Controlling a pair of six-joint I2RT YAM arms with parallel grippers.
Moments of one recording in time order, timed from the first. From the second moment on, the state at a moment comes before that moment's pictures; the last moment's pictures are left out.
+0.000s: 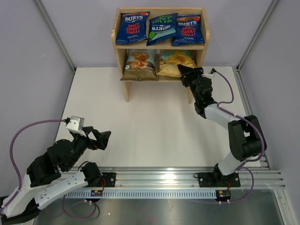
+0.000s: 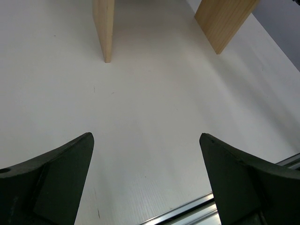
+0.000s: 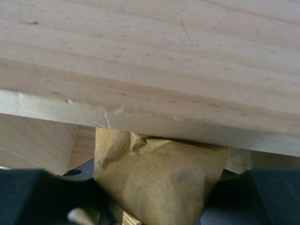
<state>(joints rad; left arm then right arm) -0.99 0.23 0.83 -0.86 -0.57 -0.38 0.33 1.63 0.96 0.76 0.11 1.37</state>
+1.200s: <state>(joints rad) -0.99 0.21 0.83 -0.86 -0.57 -0.38 0.33 1.42 0.94 0.31 0.14 1.29</state>
